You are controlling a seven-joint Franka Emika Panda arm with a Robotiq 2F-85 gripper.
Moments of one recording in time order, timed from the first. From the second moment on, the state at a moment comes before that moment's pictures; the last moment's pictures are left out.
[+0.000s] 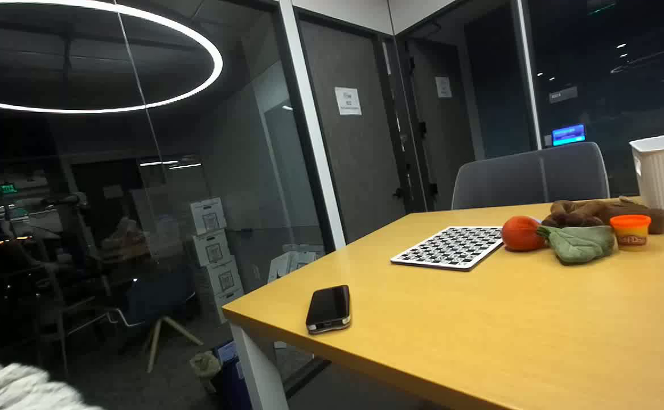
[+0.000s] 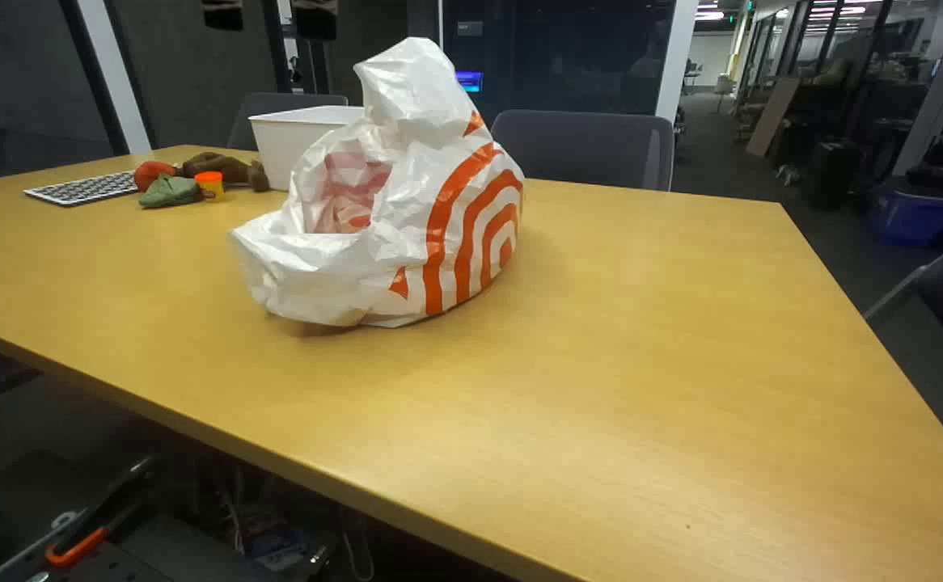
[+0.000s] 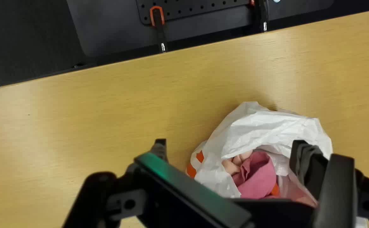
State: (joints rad) arm -0.09 -0.82 -0.13 -2.46 -0.03 1.63 -0.01
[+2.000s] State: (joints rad) arm 0.09 -0.30 0.10 -2.35 0.01 2.09 0.02
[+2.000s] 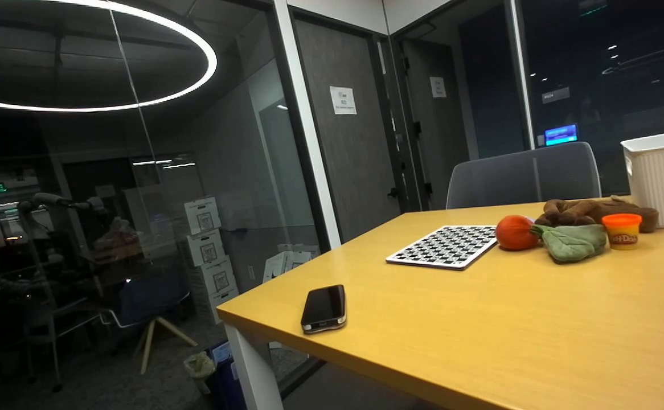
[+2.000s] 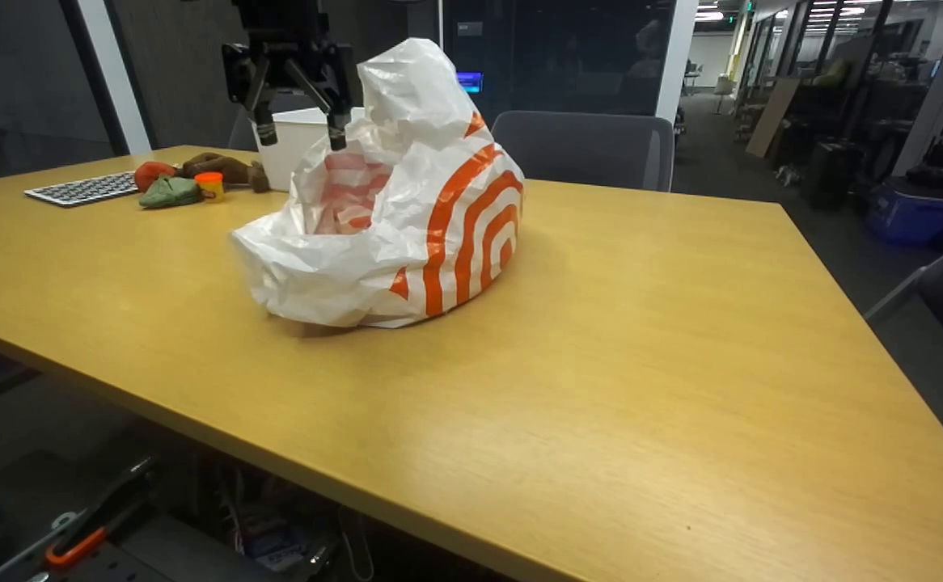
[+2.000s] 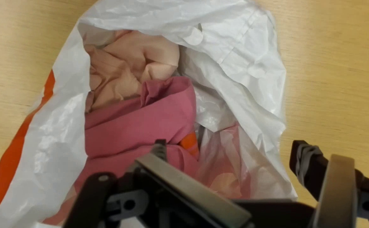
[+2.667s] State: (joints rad) arm 0.05 -0.16 0.05 -2.31 0.01 2.09 -0.01
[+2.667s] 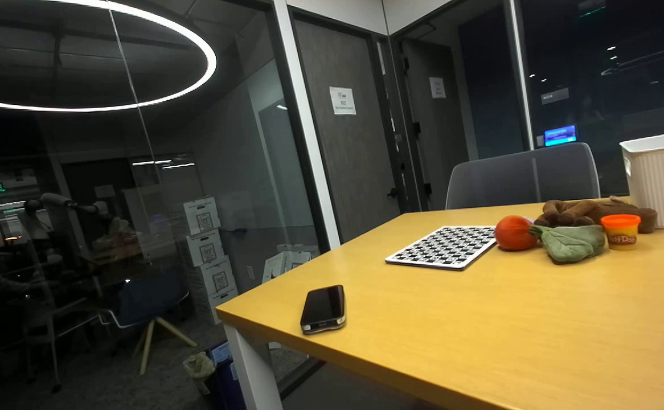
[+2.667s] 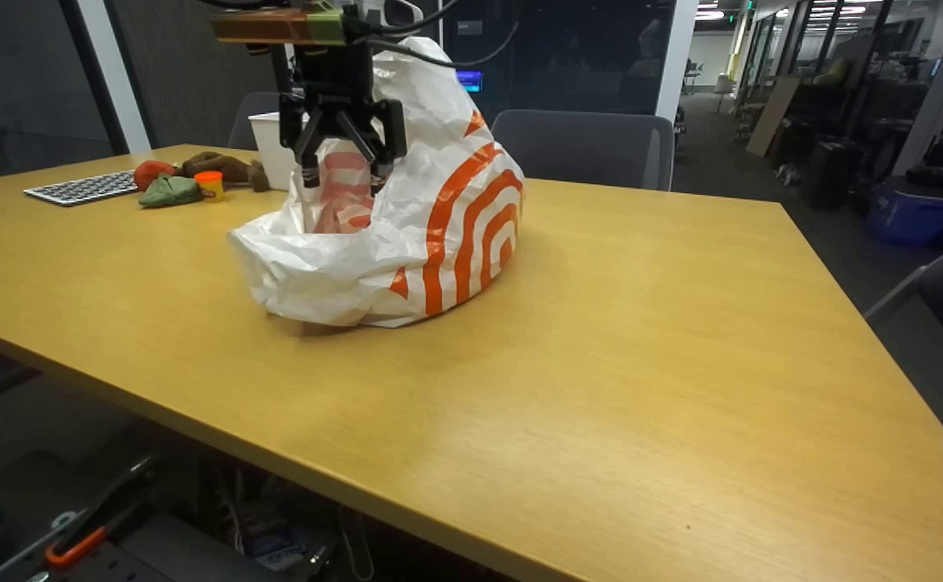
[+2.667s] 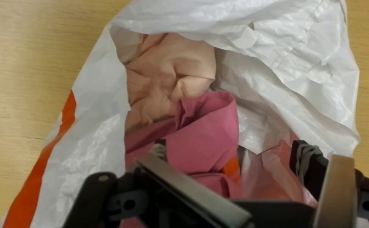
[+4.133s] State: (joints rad) arm 0.07 0.10 0.04 -2.33 -0.20 2.36 0.20
